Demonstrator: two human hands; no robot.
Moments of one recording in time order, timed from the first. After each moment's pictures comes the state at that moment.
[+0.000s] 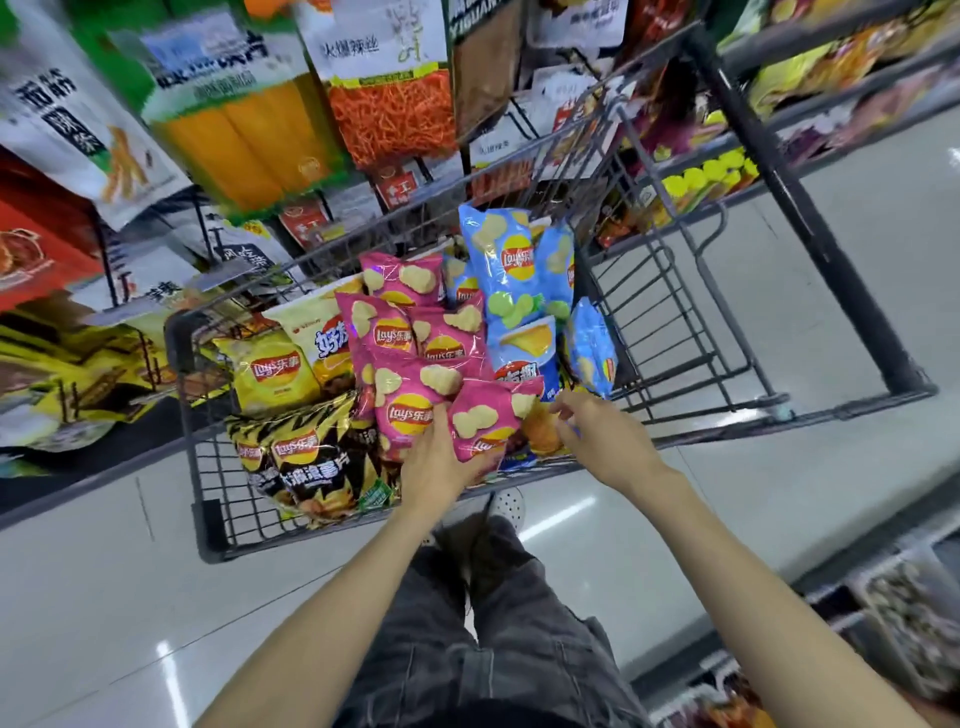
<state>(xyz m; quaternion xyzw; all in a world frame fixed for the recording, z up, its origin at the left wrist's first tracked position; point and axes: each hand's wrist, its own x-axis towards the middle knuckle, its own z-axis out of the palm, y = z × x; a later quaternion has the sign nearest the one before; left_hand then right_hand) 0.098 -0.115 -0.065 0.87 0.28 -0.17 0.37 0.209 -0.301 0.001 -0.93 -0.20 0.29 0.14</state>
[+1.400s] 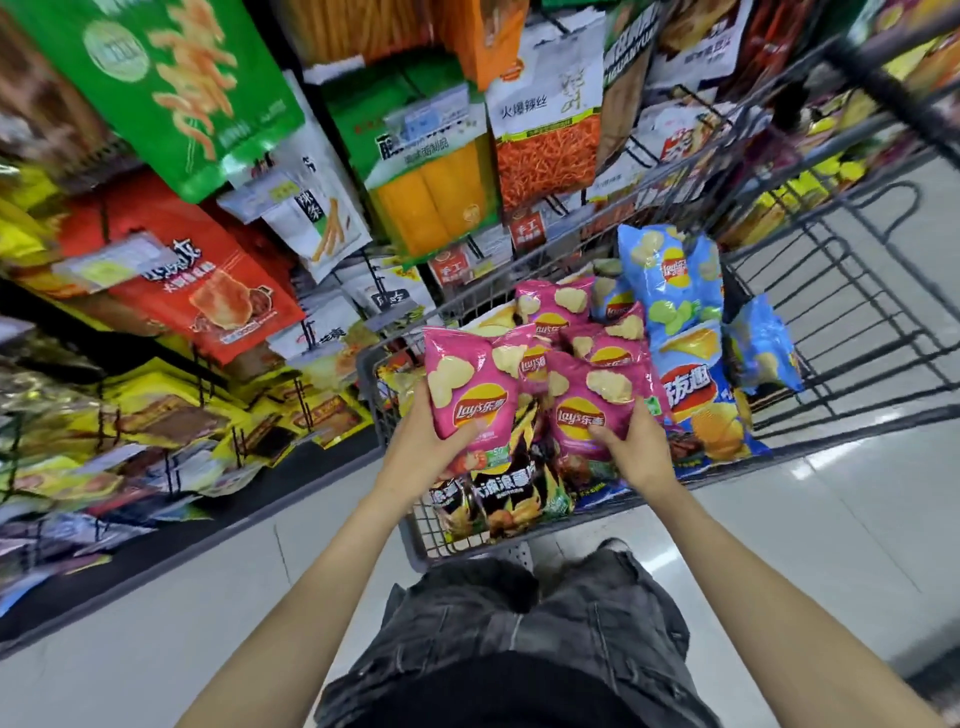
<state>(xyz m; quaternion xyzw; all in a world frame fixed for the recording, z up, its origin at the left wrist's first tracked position) 0.010 0.124 0.022 0.83 0.23 -0.05 0.50 0.122 -0.133 -0.093 -0.90 0.00 0.21 0.39</state>
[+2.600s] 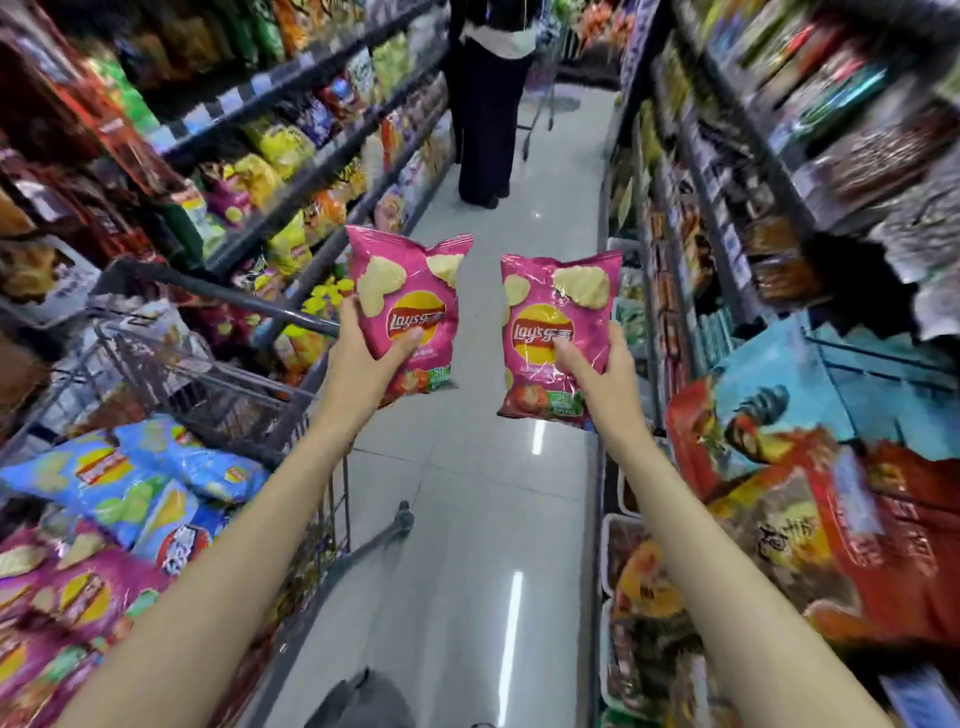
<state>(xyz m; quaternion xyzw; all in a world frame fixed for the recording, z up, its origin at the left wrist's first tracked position) 0.166 -0.440 0.163 0.82 -0.18 0.01 0.54 0.028 -0.662 0.161 -0.70 0.20 -0.26 0.63</state>
